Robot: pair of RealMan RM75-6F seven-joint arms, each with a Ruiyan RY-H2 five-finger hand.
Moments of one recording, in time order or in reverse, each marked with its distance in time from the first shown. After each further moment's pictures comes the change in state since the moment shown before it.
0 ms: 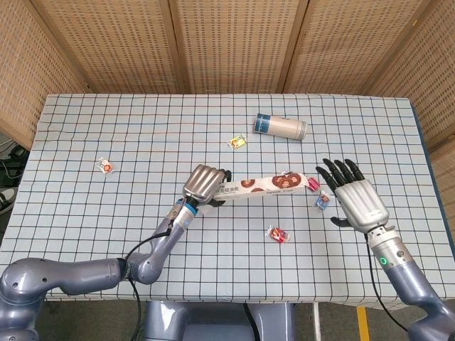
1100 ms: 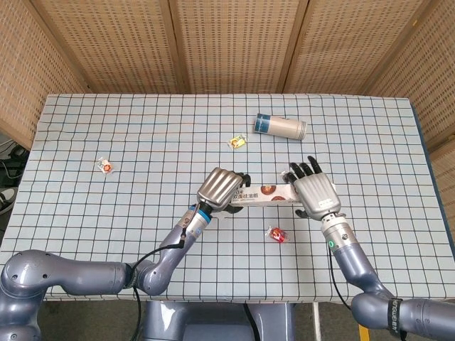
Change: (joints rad) left arm -0.067 0.051 0.009 -0.165 -0.037 0.098 -0.007; right arm 0.239 -0.256 -0.023 0.023 0.390 0.064 -0.345
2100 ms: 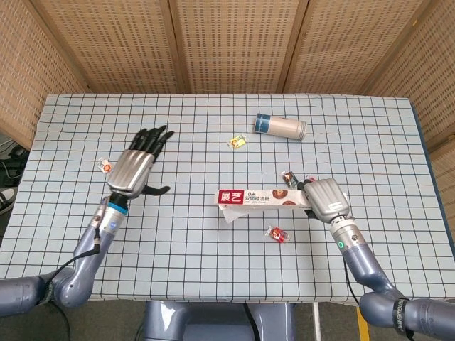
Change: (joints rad) left arm 0.376 0.465 0.124 -0.340 0.220 0.262 -0.221; right arm -0.021 0.002 -0.068 0.097 -0.053 -0.045 0.180
